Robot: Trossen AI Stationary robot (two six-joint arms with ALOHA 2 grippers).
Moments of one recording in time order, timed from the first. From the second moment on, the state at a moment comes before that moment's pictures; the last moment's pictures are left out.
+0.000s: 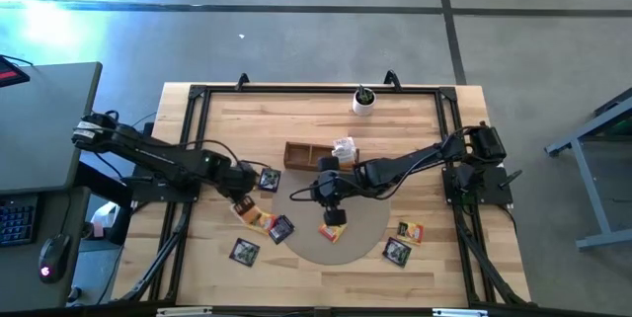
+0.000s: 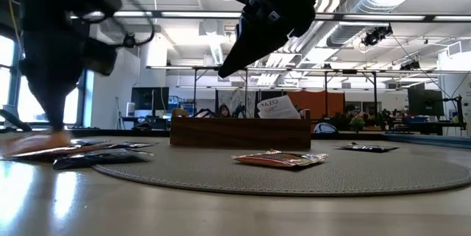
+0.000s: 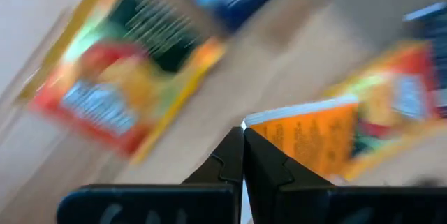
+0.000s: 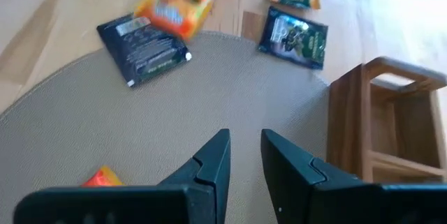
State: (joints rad) left arm -0.19 1.16 0.57 -0.64 0.02 -0.86; right arm 0.17 1.83 1.26 -0.23 0.16 -0.05
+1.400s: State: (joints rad) left arm -0.30 1.16 0.69 -0.06 -0.14 0.56; right arm 0.08 1.85 1.26 -0.15 0.16 0.13
